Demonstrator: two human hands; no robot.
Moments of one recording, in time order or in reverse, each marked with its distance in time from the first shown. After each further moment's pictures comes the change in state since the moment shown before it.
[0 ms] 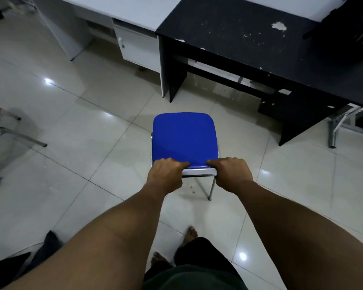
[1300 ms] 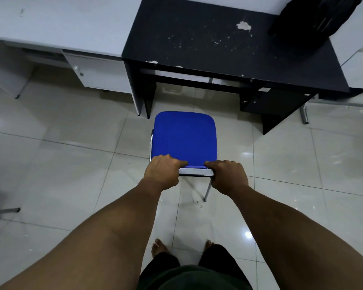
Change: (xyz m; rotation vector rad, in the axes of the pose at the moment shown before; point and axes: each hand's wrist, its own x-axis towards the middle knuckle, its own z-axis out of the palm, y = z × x) left_hand 0.164 -0.144 -0.039 0.027 -0.100 0.307; right_hand 0.141 -0.041 -0.034 0.131 0.078 0.341
